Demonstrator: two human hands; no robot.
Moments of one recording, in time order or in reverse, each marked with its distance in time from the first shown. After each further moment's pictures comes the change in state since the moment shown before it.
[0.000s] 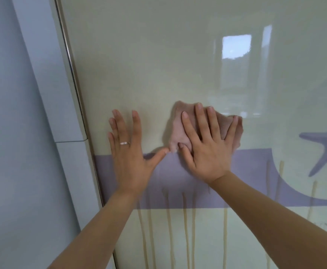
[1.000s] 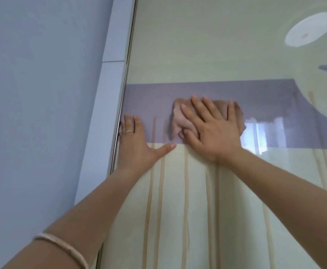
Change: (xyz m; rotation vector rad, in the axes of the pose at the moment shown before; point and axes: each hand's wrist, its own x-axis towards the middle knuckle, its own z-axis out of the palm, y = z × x) left_hand -0.152 -0.076 0.045 -0.003 0.108 -0.104; right_hand -0.115 -0.053 0.022 -0.027 -0.057 -0.168
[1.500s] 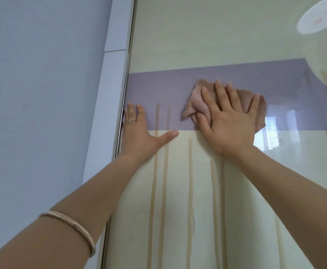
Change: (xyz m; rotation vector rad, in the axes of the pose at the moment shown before) left_hand -0.003 -0.003 0.000 -0.029 -0.005 -0.001; right_hand -0.021 0.001 0.007 0.013 0.120 0.193
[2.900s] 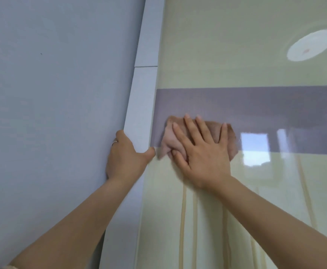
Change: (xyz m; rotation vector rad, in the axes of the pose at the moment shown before) left_hand -0.003 -0.053 -0.047 -0.133 0.111 -0.302; right_hand -0.006 -0.094 0.027 -0.040 -0.050 -0.207
